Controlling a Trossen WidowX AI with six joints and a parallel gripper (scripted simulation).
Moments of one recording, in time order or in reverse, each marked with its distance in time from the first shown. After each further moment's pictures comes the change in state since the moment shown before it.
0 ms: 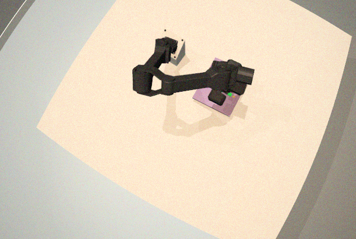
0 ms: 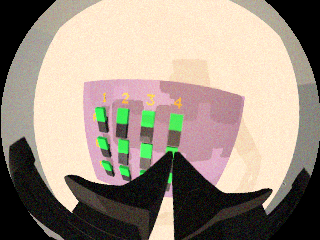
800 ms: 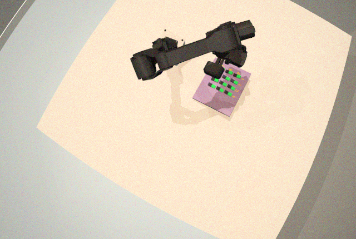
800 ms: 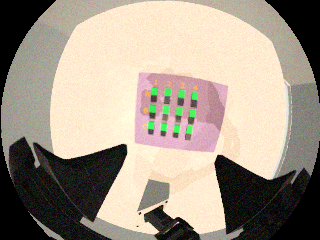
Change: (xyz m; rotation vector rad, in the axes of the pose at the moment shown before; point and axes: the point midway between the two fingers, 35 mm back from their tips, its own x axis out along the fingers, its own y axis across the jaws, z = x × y) arm -0.135 0.045 -0.029 -0.015 0.008 0.006
